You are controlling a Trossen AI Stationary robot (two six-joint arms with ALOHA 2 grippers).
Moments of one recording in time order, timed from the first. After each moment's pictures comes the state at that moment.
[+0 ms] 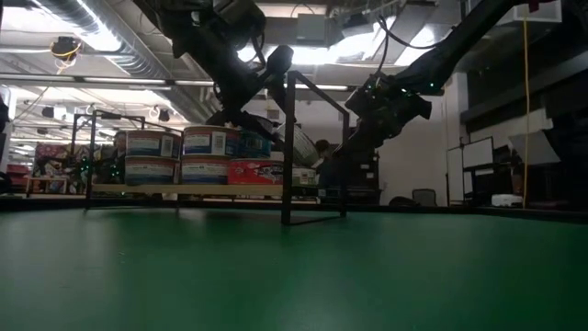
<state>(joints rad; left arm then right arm) 0.32 1.56 1.04 -0.19 -0.06 -1.49 -0.77 1.76 1.13 -0.19 -0.78 -0.66</state>
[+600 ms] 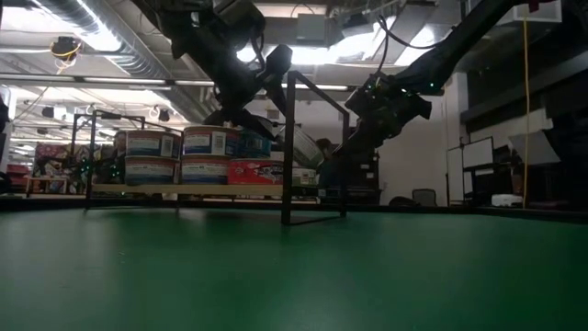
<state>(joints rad) 0.32 1.56 1.04 -0.20 0.00 -1.50 -0.77 1.76 1.13 -0.19 -0.78 -0.66</state>
